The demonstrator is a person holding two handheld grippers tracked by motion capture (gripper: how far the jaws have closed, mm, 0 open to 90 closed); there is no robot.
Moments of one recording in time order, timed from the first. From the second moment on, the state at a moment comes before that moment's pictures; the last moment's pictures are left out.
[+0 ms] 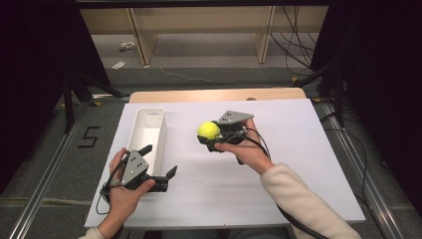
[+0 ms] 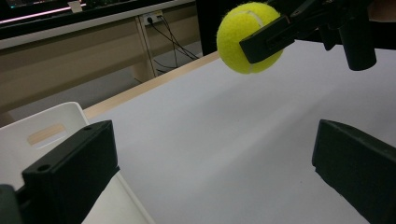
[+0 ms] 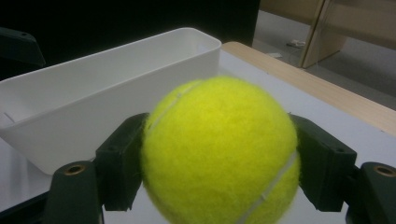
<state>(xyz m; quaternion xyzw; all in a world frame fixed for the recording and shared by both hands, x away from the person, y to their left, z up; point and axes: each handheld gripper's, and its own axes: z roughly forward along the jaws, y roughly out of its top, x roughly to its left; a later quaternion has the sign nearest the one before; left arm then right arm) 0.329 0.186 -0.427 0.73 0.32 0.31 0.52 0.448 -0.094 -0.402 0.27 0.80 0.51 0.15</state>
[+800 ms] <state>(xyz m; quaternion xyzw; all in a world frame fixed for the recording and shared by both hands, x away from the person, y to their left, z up) 0.328 0.187 -0.427 0.73 0.32 0.31 0.52 0.448 -0.081 -0.401 0.26 0.80 0.52 0.14</state>
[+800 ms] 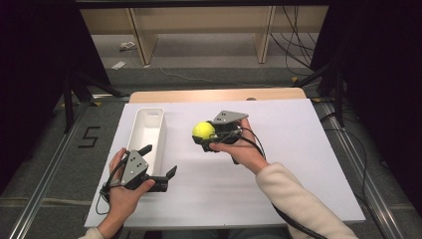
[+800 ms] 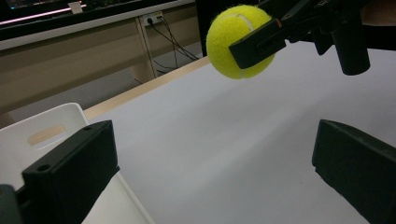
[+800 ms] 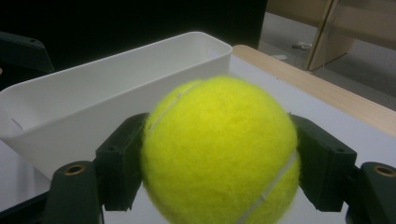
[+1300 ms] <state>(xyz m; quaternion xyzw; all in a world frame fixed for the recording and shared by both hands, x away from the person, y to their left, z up) 0.328 0.185 -0.426 0.73 0.32 0.31 0.52 0.449 -0.079 -0.400 0.26 0.80 0.52 0.14</state>
